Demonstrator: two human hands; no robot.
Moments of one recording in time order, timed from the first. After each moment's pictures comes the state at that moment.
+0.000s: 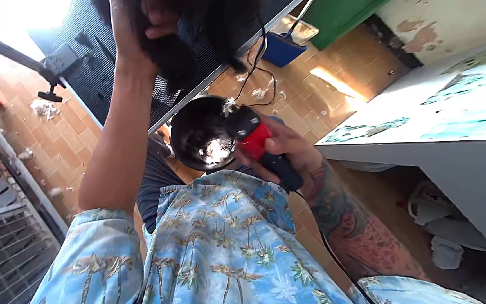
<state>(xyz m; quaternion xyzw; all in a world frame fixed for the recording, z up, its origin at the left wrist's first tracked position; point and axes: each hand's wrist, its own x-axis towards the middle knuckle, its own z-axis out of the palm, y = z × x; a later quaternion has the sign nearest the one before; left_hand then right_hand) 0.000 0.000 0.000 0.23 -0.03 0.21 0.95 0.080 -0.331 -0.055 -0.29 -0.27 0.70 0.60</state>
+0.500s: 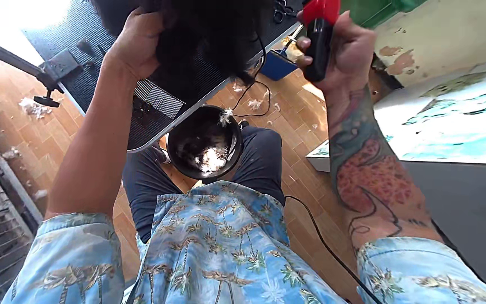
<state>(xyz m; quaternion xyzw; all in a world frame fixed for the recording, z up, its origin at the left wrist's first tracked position) -0.006 0.031 -0.003 0.58 0.13 0.16 0.79 0.274 -0.252 -0.055 -0.42 -0.21 0.46 0.76</state>
